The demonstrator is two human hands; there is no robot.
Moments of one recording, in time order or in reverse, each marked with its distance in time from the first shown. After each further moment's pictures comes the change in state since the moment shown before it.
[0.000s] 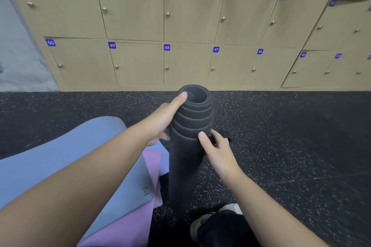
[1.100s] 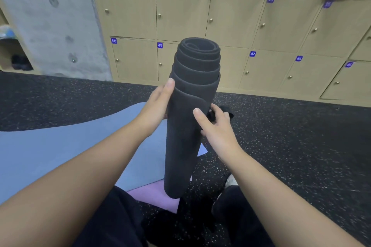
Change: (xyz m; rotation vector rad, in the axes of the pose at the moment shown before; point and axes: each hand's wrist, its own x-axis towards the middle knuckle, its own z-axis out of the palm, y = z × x) left_hand -0.171 -0.070 -0.048 -0.070 0.408 0.346; right_hand -0.105 -0.016 0.090 0.078 -0.151 -0.280
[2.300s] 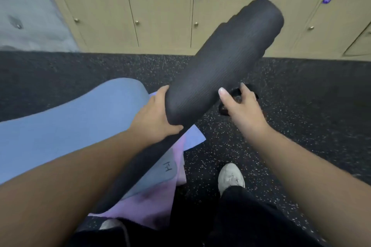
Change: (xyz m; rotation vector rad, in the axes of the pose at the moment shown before) left_hand 0.179 -0.202 0.062 0.754 -0.168 0.025; right_hand 0.195 0.159 -0.058 -0.118 0.108 0.080
